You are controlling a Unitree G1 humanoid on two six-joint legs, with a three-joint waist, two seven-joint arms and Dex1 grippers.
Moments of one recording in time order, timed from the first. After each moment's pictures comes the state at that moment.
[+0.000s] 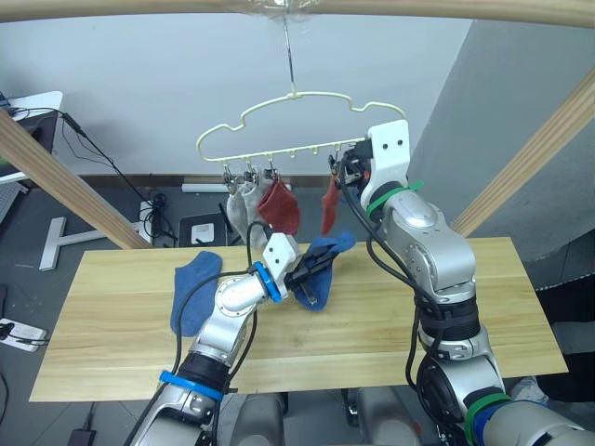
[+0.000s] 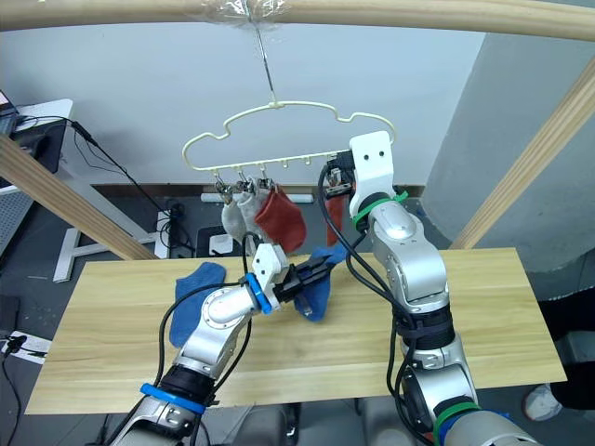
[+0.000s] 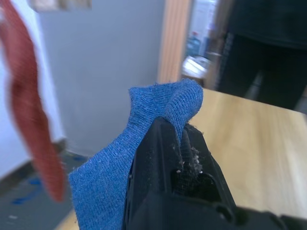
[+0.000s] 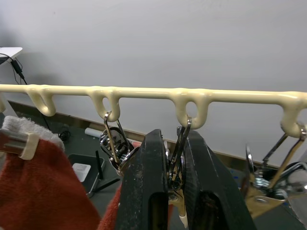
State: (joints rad) left arm -0.37 0.23 -0.21 0.26 -0.01 -0.41 -0.64; right arm -0.73 -0.02 0.06 -0.19 0.07 0.78 0.08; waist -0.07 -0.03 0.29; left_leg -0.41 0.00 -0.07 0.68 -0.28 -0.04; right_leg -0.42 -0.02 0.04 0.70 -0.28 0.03
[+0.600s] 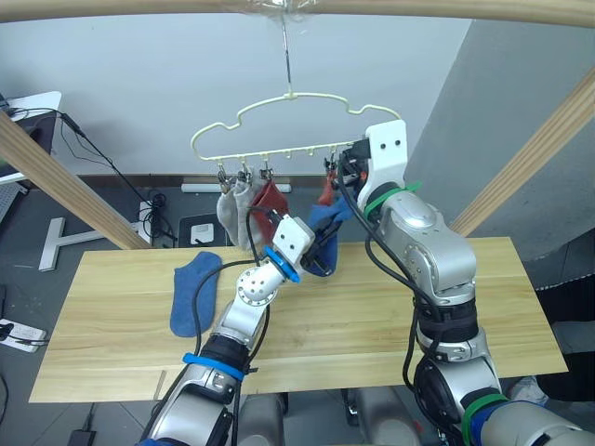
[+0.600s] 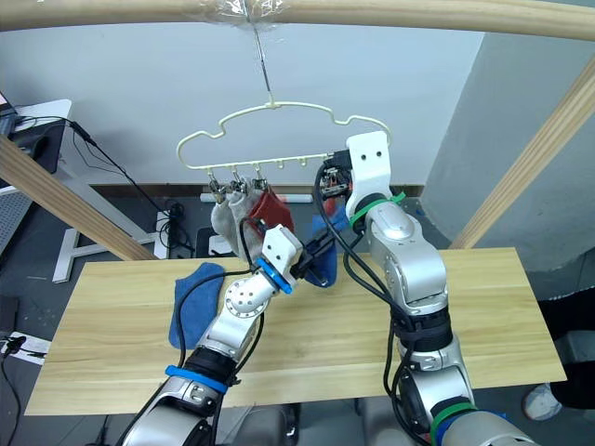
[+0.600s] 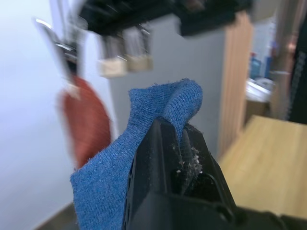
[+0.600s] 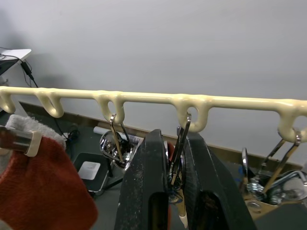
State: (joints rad) left arm -0.47 0.14 -0.22 0.41 0.12 -0.51 -0.44; right arm -0.73 0.01 0.05 -0.22 0.10 0.84 0.07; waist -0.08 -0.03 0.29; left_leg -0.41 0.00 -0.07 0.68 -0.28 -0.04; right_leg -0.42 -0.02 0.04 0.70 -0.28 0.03
